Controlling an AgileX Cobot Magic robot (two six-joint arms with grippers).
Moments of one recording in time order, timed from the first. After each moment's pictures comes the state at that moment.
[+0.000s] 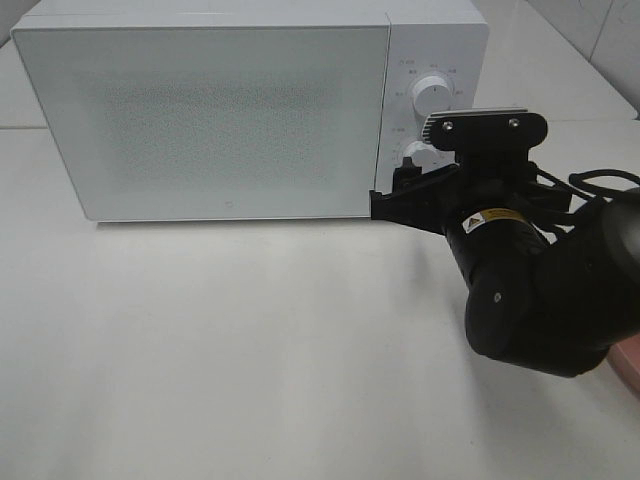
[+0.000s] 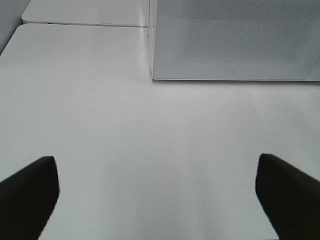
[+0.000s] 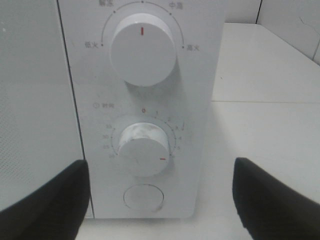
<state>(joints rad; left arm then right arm) 0.06 0.00 -0.52 -0.18 1.08 0.11 0.73 1.91 -0.60 0.87 -1.21 -0.29</state>
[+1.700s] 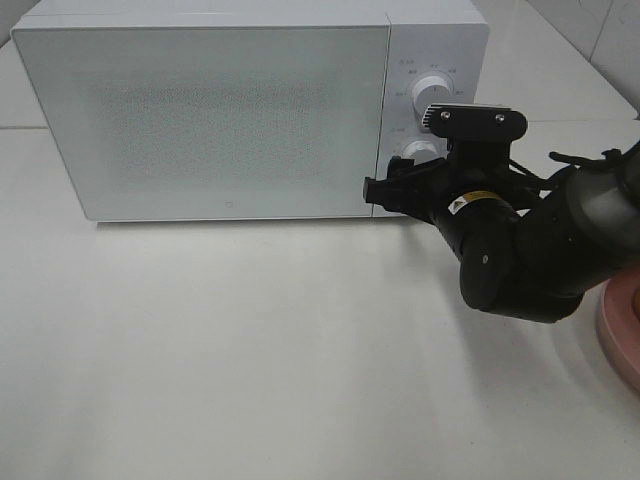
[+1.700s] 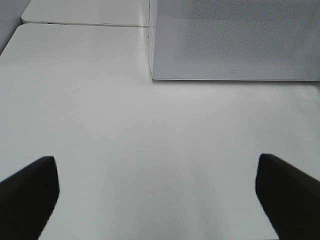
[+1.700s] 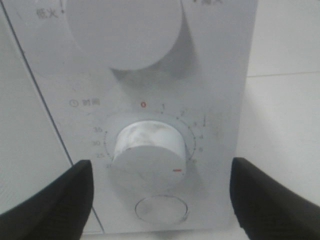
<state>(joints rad) 0.06 0.00 -0.52 -0.18 1.08 0.11 0.58 2.02 -0.72 0.67 -1.07 -0.10</state>
